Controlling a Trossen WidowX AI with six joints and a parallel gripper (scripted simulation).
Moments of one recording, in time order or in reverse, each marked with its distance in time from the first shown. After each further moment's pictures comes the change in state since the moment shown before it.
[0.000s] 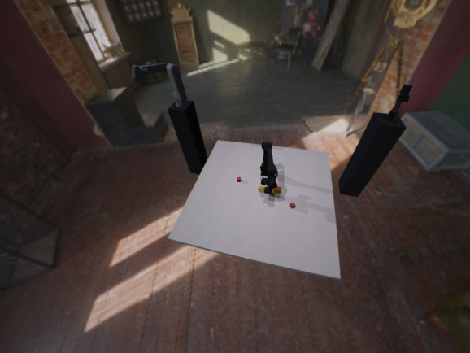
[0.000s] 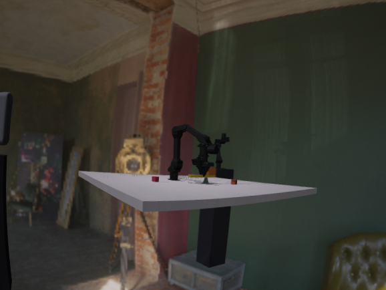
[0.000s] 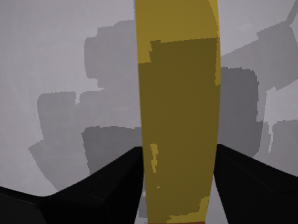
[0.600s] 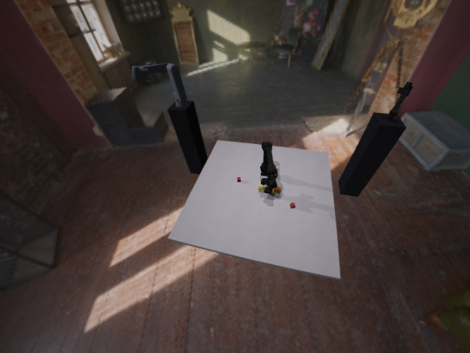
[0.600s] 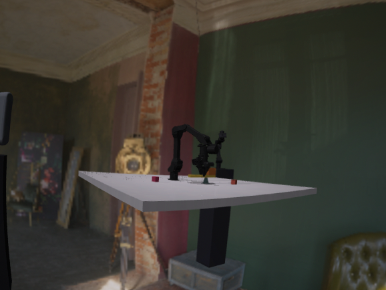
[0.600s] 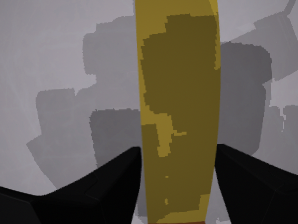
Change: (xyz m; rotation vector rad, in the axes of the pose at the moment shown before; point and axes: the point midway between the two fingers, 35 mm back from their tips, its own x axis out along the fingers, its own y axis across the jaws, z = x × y) arm 0.000 0.000 0.000 0.000 0.000 0.000
